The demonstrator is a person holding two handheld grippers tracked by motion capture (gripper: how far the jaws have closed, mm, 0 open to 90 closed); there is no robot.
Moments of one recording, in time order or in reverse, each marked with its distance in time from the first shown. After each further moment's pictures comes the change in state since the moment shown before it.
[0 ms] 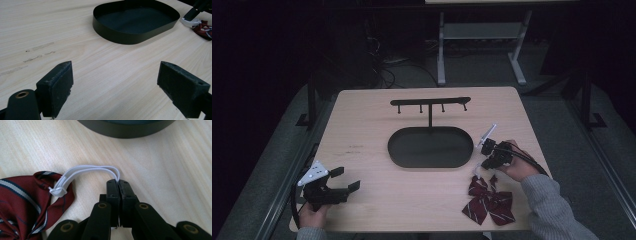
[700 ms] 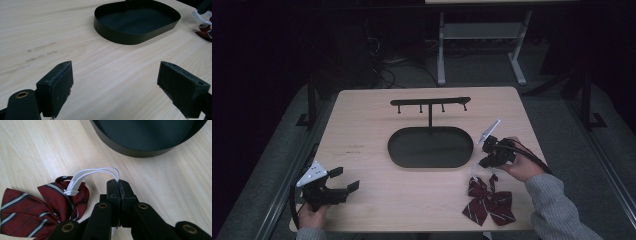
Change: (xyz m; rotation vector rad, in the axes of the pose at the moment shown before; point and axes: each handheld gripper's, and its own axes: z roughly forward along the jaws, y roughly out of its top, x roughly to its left) left arm 0.000 0.000 -0.002 -0.003 0.007 -0.006; right arm 0.017 0.007 -0.037 -0.077 0.042 -0.033
